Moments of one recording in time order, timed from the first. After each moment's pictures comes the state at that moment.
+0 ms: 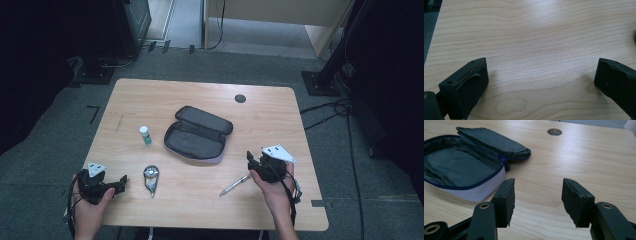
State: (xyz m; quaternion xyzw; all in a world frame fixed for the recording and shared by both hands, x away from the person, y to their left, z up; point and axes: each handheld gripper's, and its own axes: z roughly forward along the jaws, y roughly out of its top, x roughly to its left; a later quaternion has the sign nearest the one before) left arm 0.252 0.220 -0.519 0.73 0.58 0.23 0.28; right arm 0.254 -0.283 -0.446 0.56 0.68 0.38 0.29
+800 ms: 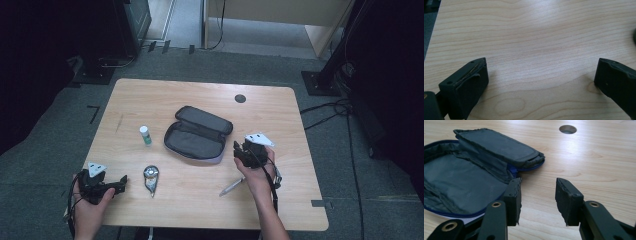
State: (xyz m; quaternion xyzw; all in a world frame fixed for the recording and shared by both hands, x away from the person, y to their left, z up) left arm 0.252 0.219 -0.519 0.73 0.58 0.23 0.29; right arm 0.301 -0.244 -0.458 0.58 0.67 0.37 0.26
